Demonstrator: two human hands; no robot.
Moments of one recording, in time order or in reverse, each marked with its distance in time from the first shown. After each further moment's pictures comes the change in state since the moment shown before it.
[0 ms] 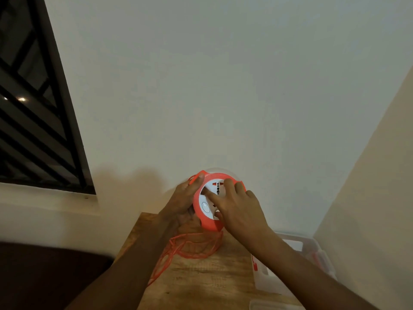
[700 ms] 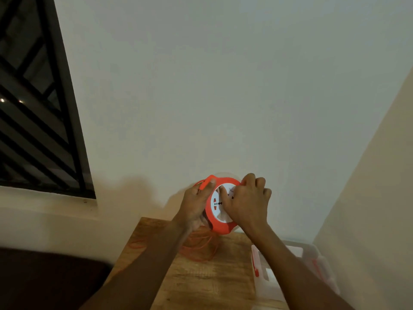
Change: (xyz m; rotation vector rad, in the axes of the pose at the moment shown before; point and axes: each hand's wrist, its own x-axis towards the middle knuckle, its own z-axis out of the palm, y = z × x) left_hand -0.013 0.003 0.024 -0.019 0.052 0.032; right_hand 0.023 0.010 0.018 0.166 0.107 0.533
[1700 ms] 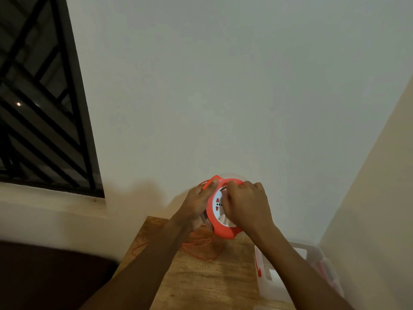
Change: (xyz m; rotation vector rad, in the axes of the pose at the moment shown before) left_hand -0.011 0.012 -0.003 0.046 -0.090 -0.025; right_hand -0.008 -0.004 -0.032 0.089 0.112 -0.415
